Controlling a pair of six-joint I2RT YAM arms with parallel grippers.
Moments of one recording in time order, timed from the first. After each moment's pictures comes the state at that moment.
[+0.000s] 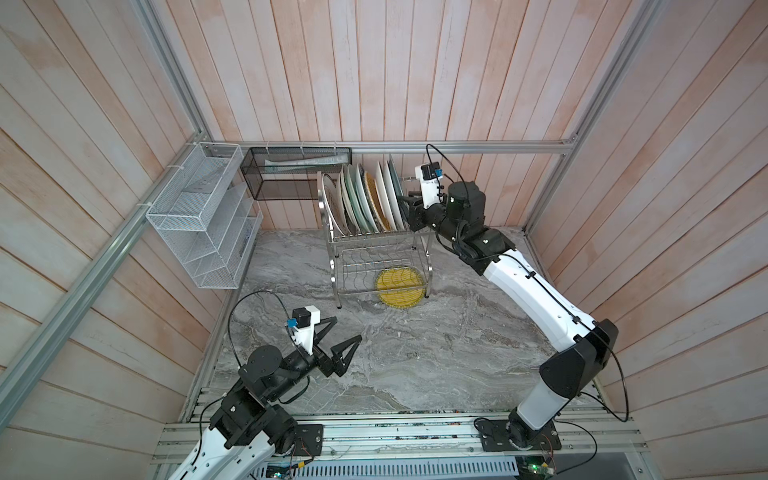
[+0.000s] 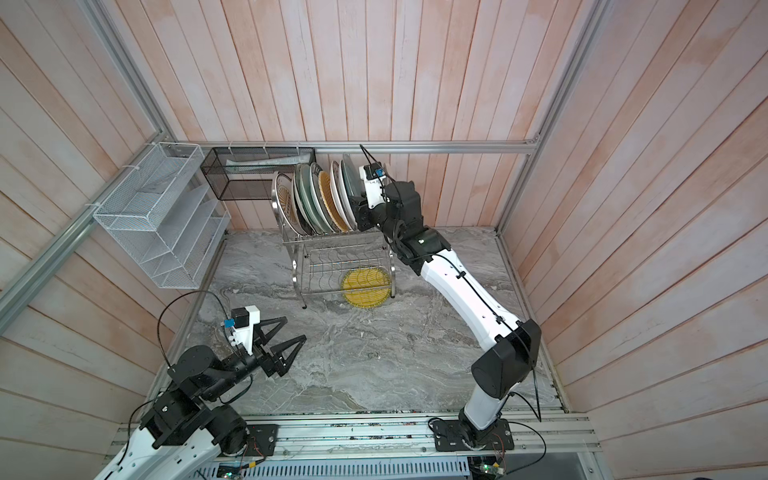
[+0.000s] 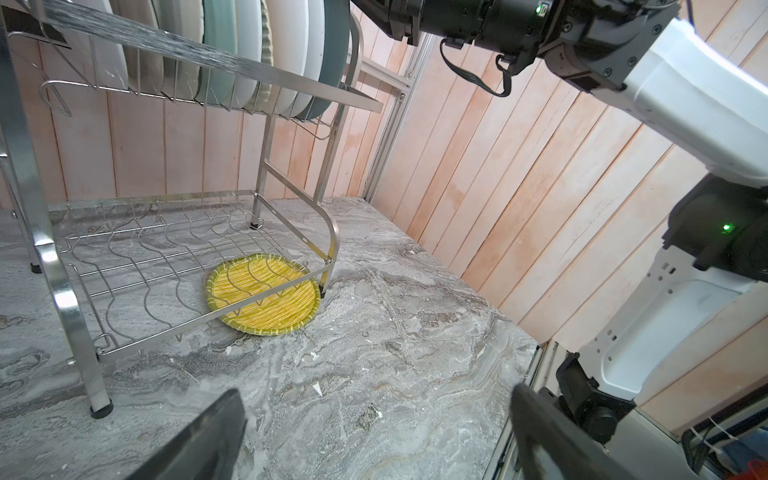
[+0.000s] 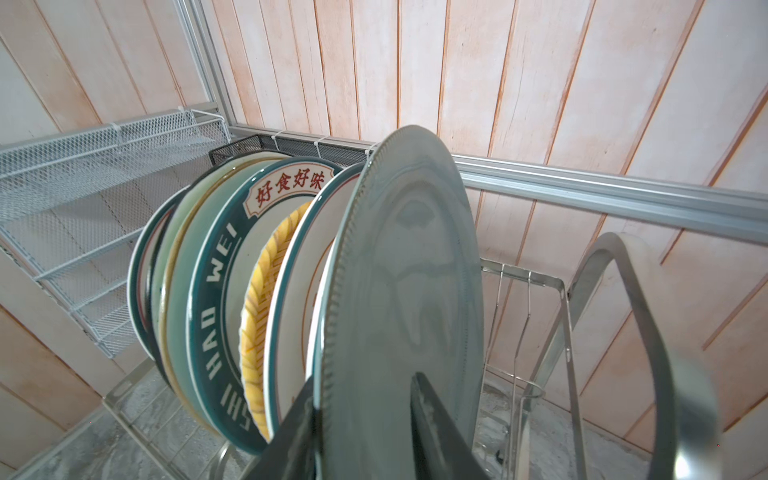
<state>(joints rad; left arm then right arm) -0.64 0.32 0.47 -0.22 0.20 -0.34 0.62 1.69 1.81 -0.22 -0.05 0.08</state>
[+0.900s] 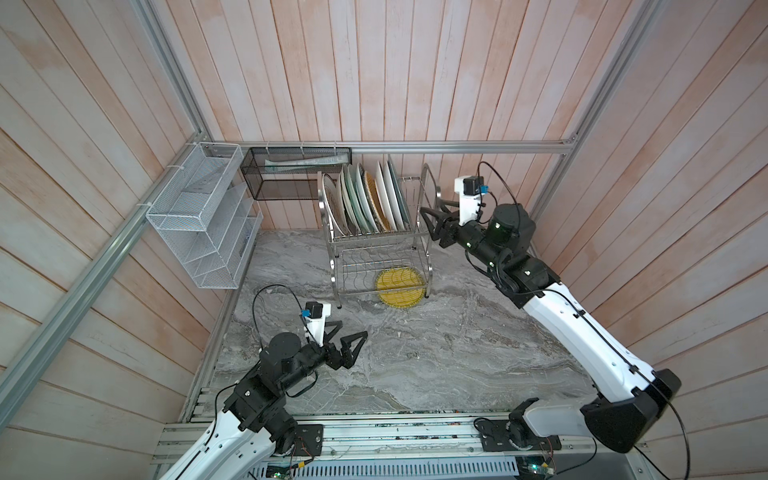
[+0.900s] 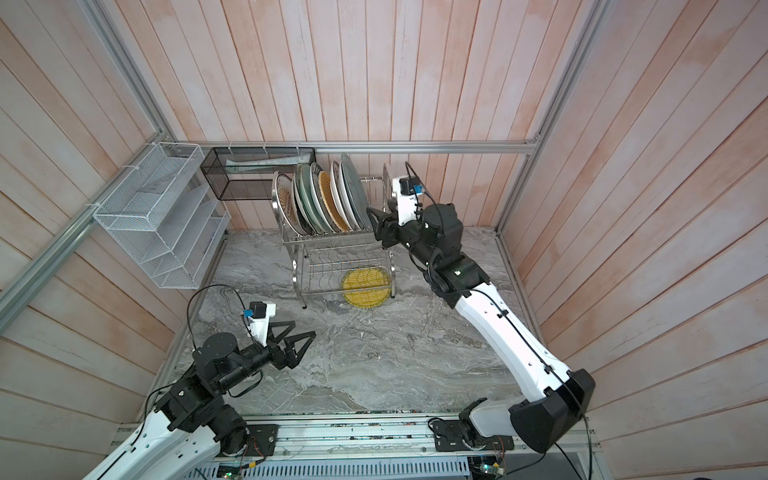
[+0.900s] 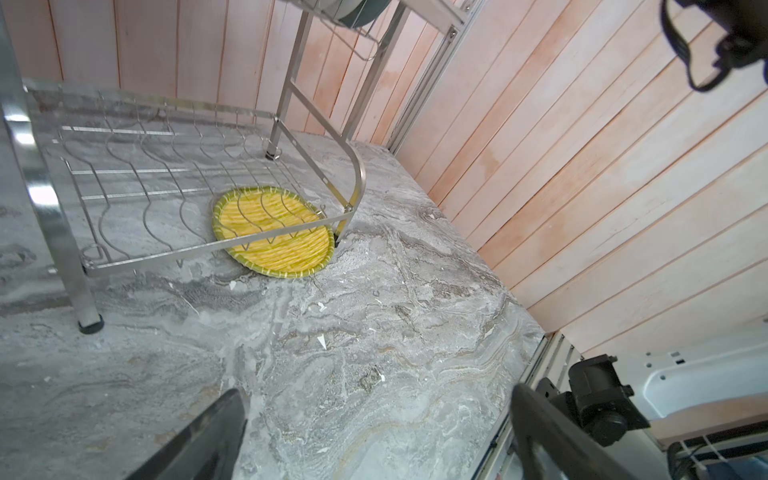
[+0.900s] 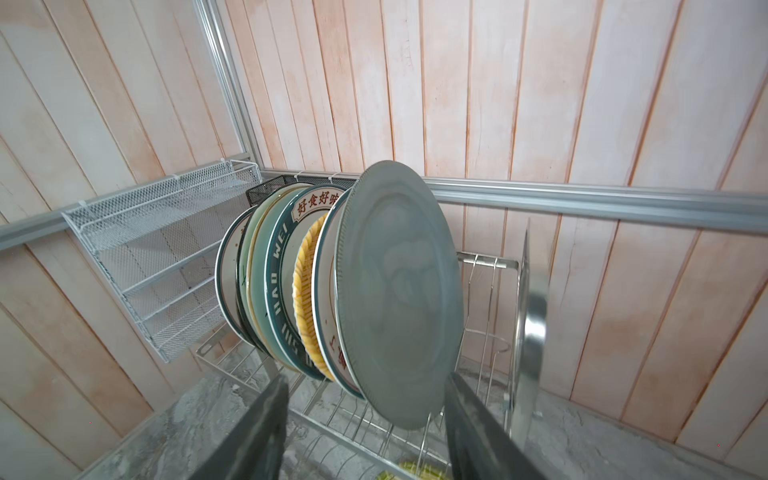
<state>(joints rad) -0.64 0.51 0.47 -0.22 0.19 -0.50 0.56 1.30 1.40 -0.08 -0.11 0.18</state>
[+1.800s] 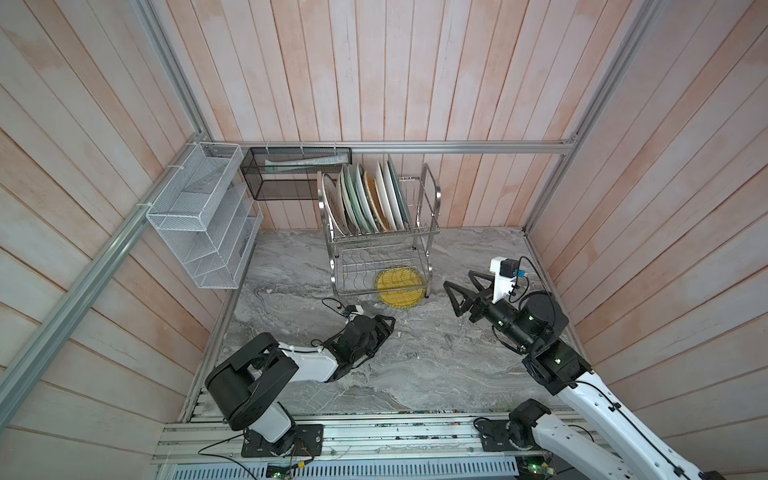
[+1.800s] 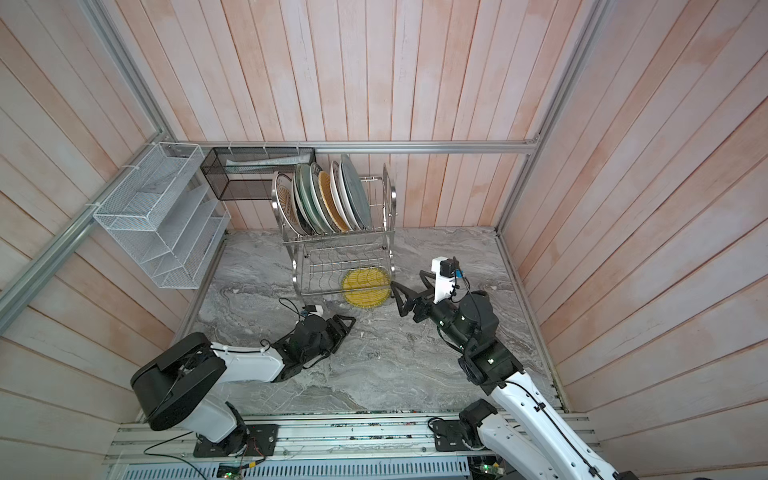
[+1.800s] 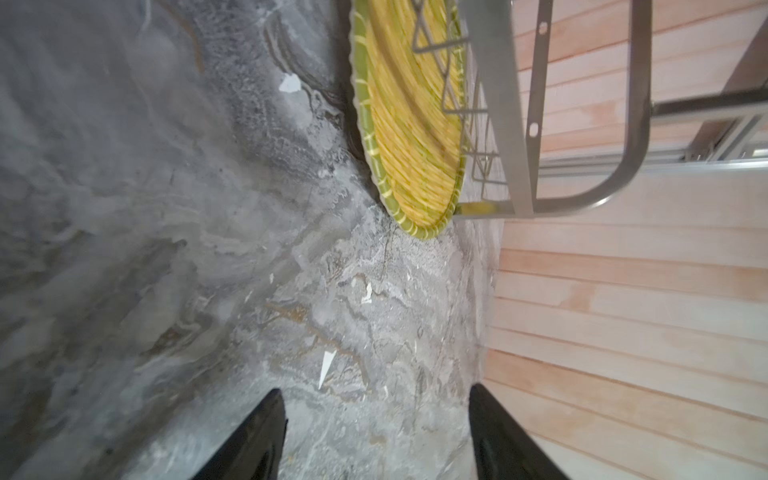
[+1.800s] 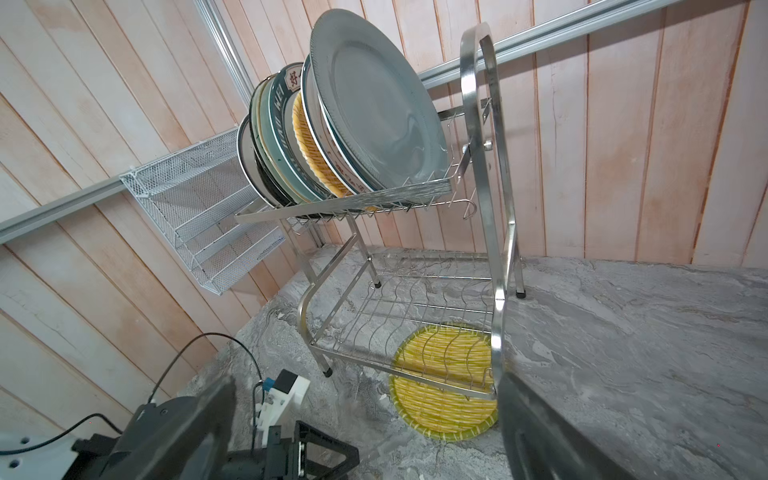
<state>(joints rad) -0.79 1.60 0.50 0.59 -0.07 -1.42 0.54 0.72 0.68 0.03 -0.15 0.37</state>
